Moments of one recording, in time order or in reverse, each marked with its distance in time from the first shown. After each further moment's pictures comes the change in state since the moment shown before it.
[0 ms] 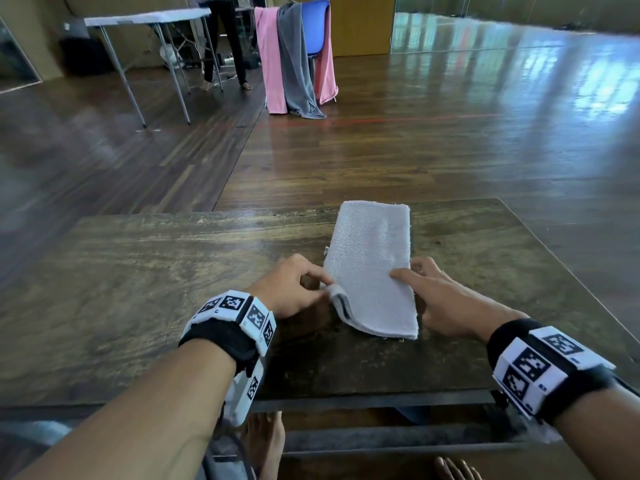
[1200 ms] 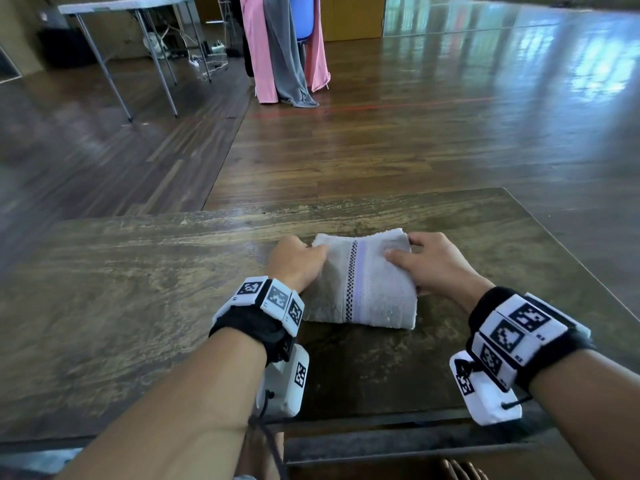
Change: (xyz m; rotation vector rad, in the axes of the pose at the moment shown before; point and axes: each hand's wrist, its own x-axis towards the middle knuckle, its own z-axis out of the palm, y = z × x) left_hand 0.066 0.004 0.016 -0.201 0.328 -0.472; right_hand 0.058 -0.007 -0.011 0.767 0.356 0.285
